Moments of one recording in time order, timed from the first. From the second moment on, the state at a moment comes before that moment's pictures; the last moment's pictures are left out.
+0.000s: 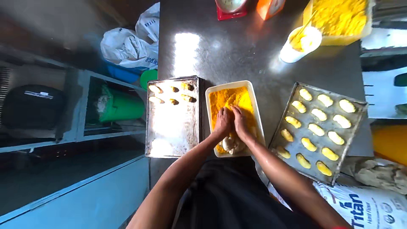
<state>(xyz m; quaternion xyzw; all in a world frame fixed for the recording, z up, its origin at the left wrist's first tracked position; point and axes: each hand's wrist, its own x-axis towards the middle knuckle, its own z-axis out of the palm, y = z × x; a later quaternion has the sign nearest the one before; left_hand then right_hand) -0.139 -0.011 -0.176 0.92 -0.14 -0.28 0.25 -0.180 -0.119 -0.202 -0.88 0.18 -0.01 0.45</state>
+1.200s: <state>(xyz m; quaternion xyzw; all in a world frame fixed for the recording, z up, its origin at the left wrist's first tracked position) -0.068 0.187 -0.098 0.82 -0.28 -0.25 0.44 -0.193 -0.055 -0.111 -0.90 0.31 -0.01 0.31</state>
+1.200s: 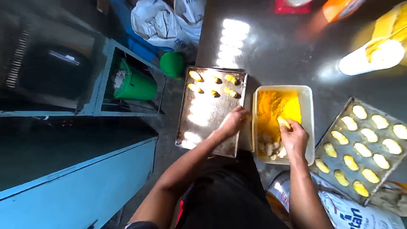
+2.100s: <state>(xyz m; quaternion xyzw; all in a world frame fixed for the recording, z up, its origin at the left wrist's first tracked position) 0.017 0.493 -0.136 0.94 -0.04 -0.16 0.31 -0.011 0.169 -0.139 -0.96 0.12 -0.03 0.26</state>
